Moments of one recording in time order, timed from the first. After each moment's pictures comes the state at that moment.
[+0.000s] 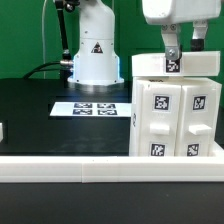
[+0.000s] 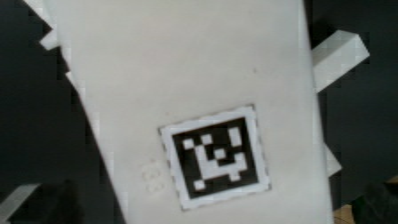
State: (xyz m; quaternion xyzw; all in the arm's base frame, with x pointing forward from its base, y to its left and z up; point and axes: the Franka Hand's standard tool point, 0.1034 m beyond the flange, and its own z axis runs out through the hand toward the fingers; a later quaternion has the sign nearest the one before) arm 0.607 0.094 0.168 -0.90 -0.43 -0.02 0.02
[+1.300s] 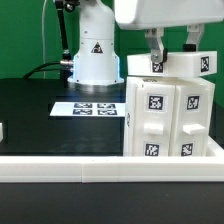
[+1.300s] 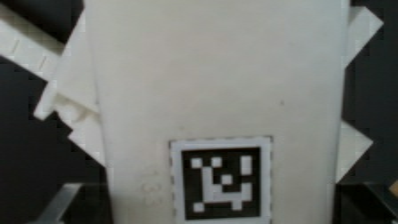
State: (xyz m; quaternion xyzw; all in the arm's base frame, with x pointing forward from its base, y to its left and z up) arm 0.607 0.079 0.165 -0.96 -0.27 -0.01 0.03
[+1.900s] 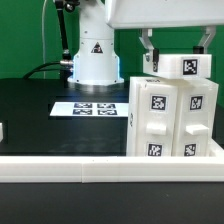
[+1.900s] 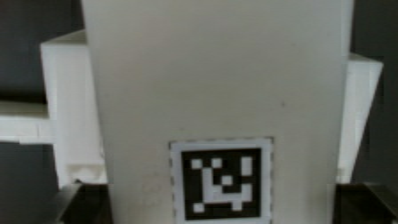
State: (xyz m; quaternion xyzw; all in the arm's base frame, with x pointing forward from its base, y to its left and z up) arm 0.610 0.080 0.164 -1.00 0.02 -0.02 0.03
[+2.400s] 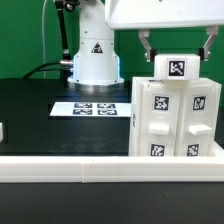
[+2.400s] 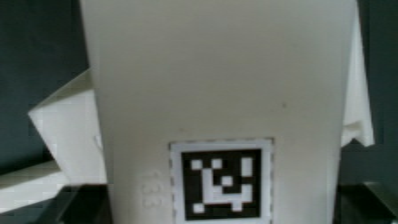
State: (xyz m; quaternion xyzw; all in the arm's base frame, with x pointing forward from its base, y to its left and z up) arm 0.612 0.080 0.164 -0.98 0.19 -0.02 0.04
